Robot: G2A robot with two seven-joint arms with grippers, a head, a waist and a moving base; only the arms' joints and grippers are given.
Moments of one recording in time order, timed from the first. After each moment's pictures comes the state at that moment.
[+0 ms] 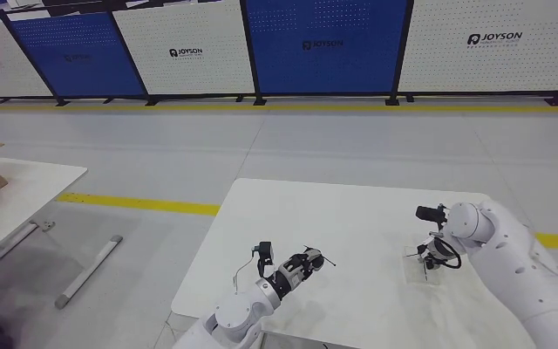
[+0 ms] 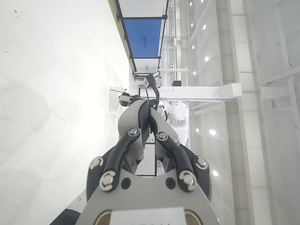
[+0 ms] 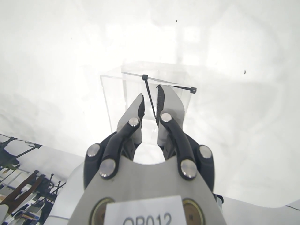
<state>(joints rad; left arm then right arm) 1.57 -1.19 -1.12 -1.72 -0.41 -0.04 -0.20 -0.56 -1.16 0.73 -0.86 -0.56 0.20 1.35</state>
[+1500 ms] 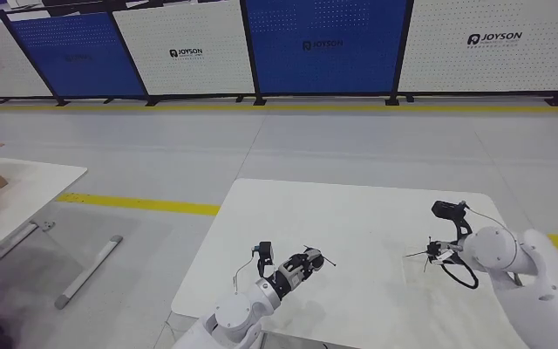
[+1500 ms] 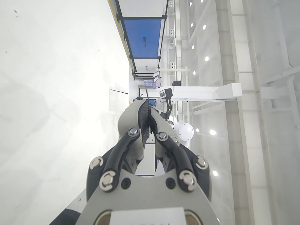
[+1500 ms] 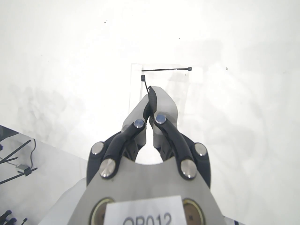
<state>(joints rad) 1.57 -1.19 -1.12 -1.72 -0.41 -0.04 -0.20 -0.92 -1.01 1.09 -1.44 -0.68 0.28 1.27</state>
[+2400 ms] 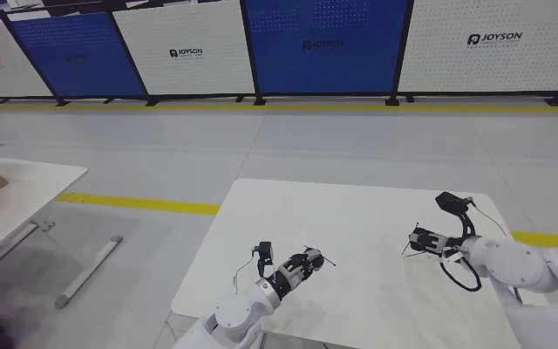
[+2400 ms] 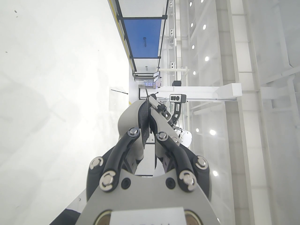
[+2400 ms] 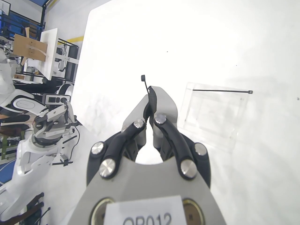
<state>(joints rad) 1.57 -1.19 -1.12 -1.72 -0.41 -0.04 -0.20 -1.06 -1.01 1.23 -1.56 -0.39 0.19 1.03</state>
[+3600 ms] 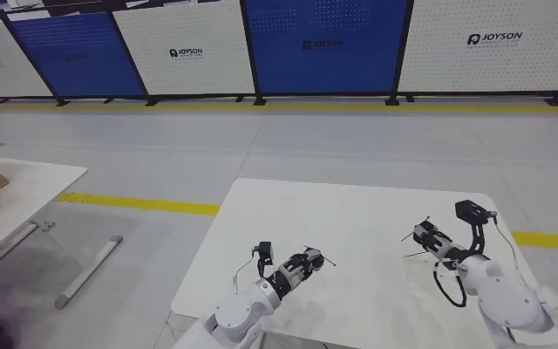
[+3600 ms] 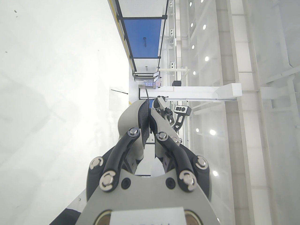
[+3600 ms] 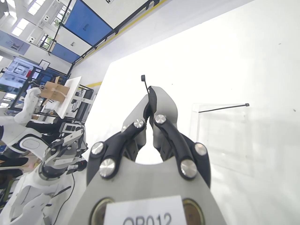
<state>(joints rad) 1.57 -1.19 -1.12 -1.72 -0.41 -0.04 -0.20 -1.31 -1.02 1.30 -1.78 -0.39 0.24 0.60</state>
